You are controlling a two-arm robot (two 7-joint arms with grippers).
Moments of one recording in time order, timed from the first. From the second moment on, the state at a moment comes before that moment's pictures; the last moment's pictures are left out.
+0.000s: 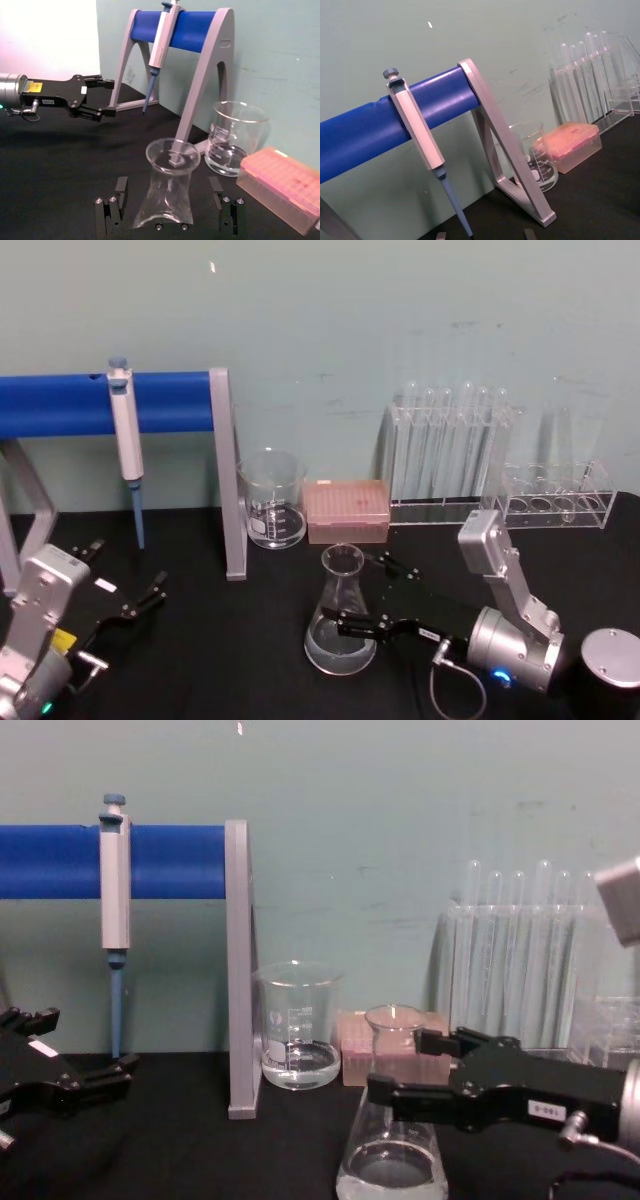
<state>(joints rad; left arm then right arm) -0.20 0.60 0.45 -1.41 -0.25 -0.12 0.03 0.43 0.37 -0.51 -1.16 0.39 -0.16 0.67</state>
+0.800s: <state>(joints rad) -0.20 0.60 0.45 -1.41 -0.25 -0.12 0.03 0.29 0.46 -0.43 -1.32 0.39 -0.09 0.56</state>
